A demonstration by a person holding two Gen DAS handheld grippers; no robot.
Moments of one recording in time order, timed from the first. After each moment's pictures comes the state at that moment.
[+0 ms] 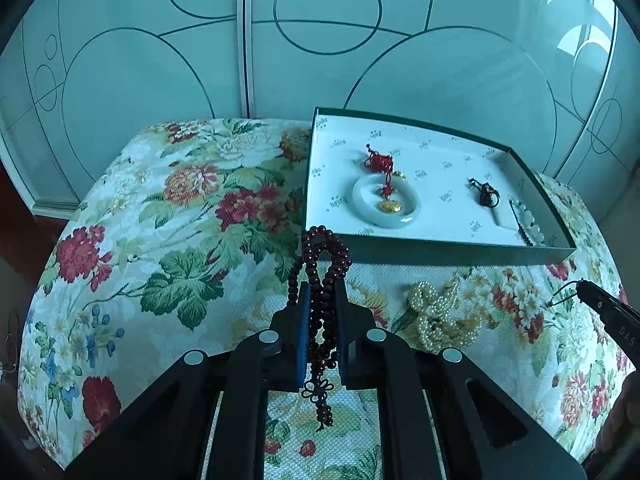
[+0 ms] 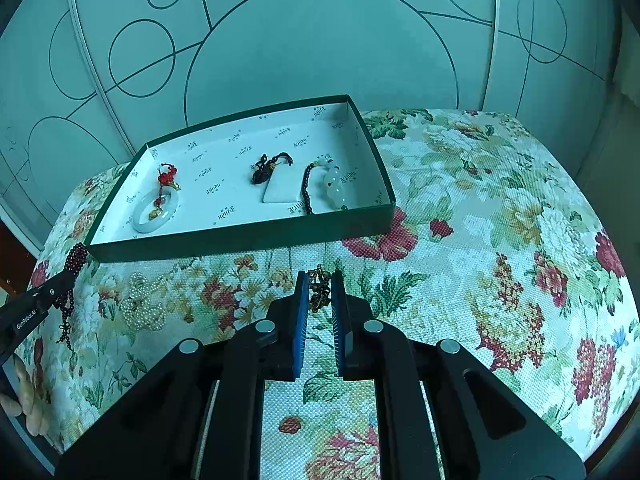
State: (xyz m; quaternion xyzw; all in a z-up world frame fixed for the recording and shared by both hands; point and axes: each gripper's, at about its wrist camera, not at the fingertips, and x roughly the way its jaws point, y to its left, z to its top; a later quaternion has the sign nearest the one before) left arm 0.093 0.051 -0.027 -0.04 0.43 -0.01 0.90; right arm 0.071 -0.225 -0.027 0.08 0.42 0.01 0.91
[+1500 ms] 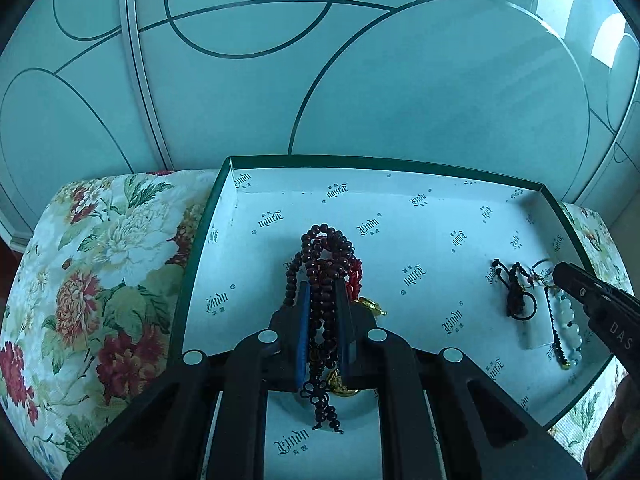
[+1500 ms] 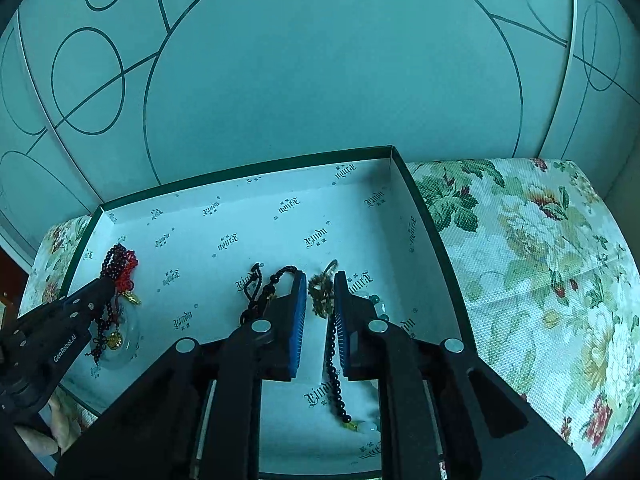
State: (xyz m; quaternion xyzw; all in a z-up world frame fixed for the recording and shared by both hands) left arm 0.242 -0.002 -0.055 -0.02 0.43 -0.03 0.90; right arm 0.225 -0.214 -0.046 0.08 0.42 0.01 0.90
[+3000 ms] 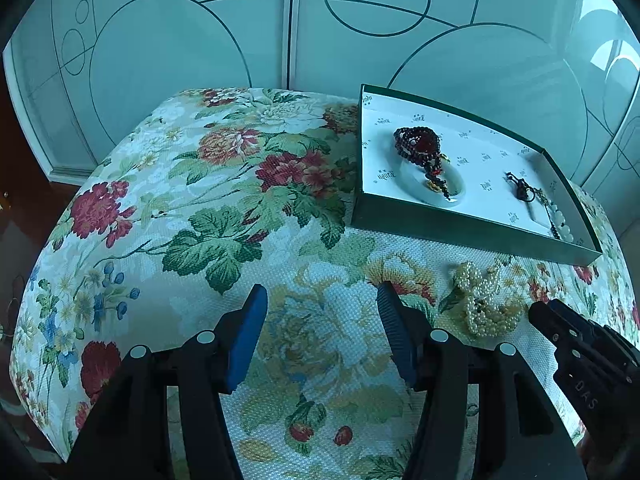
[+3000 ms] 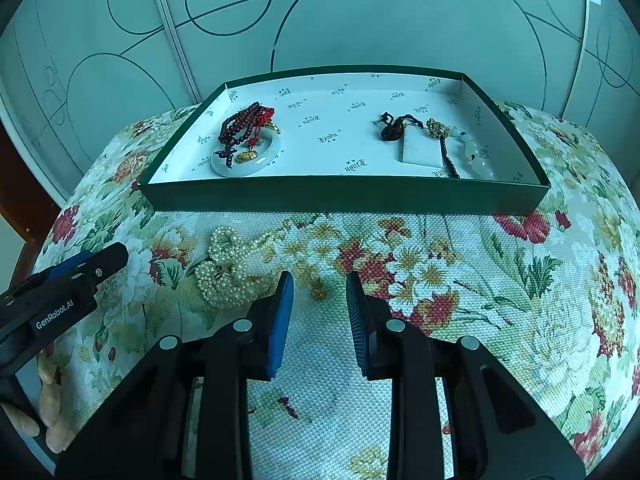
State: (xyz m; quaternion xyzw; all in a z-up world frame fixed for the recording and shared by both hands) left arm 0.085 0.066 -0.051 -0.07 0.45 0.04 0.89; right arm 0.081 -0.127 -0.056 0.03 0.45 0.09 0.89
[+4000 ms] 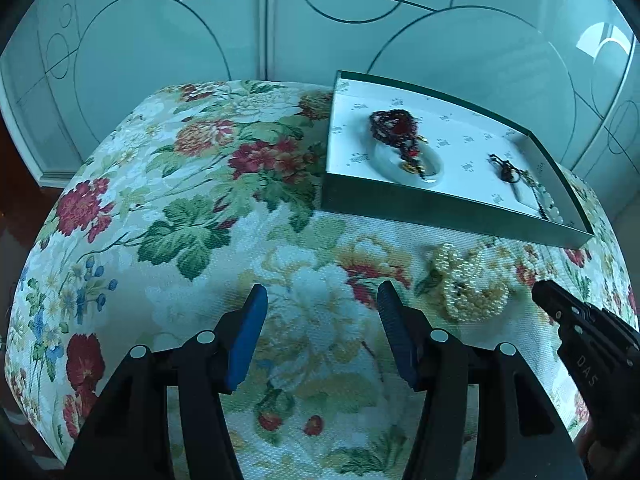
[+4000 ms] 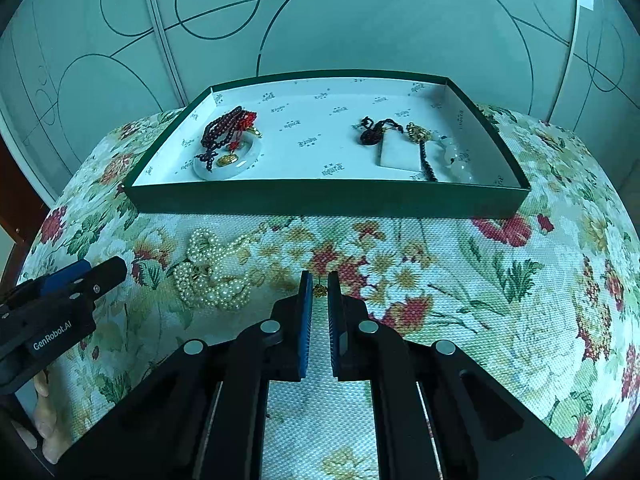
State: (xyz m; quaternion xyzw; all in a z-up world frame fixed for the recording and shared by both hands) left arm 0.084 0.046 -0.054 -0.06 0.46 0.02 0.88; right arm 0.080 -0.140 -0.055 0.02 0.44 0.06 0.90
